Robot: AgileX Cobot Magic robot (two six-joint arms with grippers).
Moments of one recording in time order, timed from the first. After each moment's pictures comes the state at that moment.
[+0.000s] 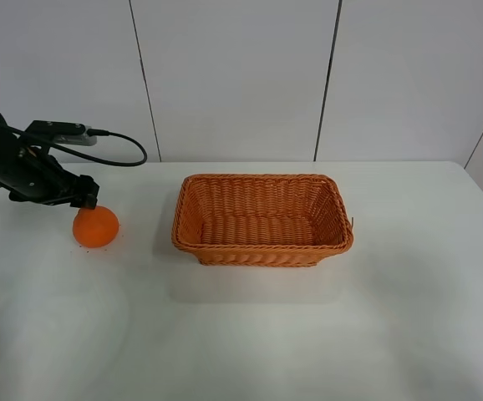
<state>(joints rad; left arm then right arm) -0.01 1.81 -1.09 0.04 0.29 0.11 0.00 0.00 -0.50 -0.01 1.02 0.01</state>
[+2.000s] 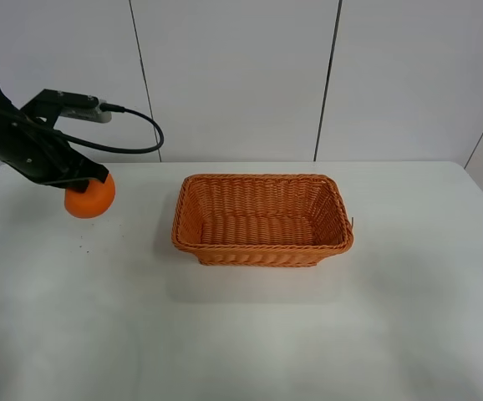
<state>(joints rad) -0.15 1.59 -1.11 0.04 0.51 0.12 0.00 0.00 -0.50 -0.01 1.02 0.01</state>
